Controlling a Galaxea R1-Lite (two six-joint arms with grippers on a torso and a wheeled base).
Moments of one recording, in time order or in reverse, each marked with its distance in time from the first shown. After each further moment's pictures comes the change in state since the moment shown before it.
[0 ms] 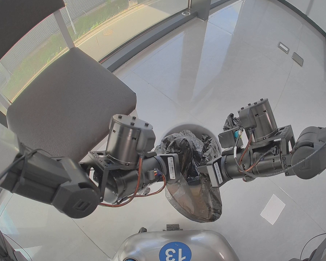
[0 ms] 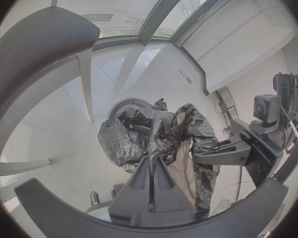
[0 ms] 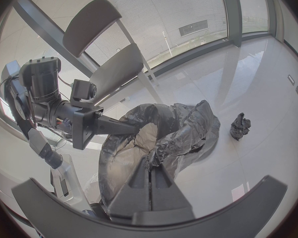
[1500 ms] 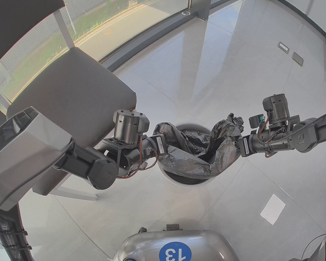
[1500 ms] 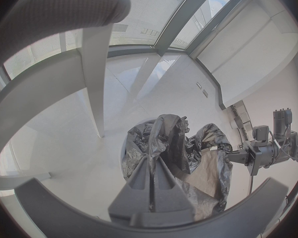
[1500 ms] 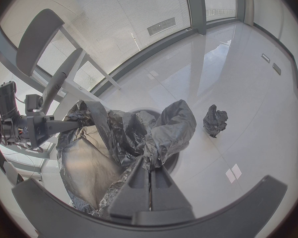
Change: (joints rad) left arm 0.186 0.267 -0.206 -0.133 0.019 0.015; right arm -0.370 0.120 -0.059 -0.057 -0.002 -0.134
